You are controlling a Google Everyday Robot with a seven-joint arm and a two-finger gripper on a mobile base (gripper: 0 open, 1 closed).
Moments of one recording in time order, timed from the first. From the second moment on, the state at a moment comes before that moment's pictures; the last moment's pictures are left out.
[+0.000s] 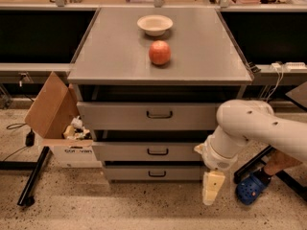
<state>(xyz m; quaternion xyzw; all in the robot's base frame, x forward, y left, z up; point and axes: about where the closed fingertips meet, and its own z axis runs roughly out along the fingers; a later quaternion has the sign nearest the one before) 0.434 -0.167 0.617 -0.67 0.73 0.11 0.07</state>
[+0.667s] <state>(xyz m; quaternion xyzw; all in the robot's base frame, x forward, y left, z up) 0.475 -0.182 0.524 -0.69 0.71 0.13 0.08</state>
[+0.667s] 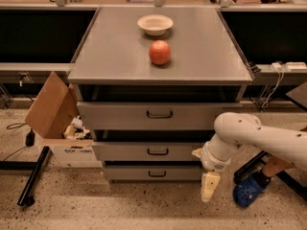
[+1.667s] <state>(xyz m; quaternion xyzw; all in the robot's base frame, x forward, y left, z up) 0.522 -0.184 0.505 -0.73 0.67 0.06 0.11</state>
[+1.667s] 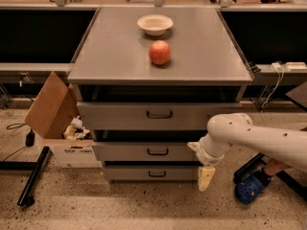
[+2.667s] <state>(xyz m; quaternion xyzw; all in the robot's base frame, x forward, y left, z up) 0.619 -0.180 0.468 -0.72 0.67 0.06 0.17</state>
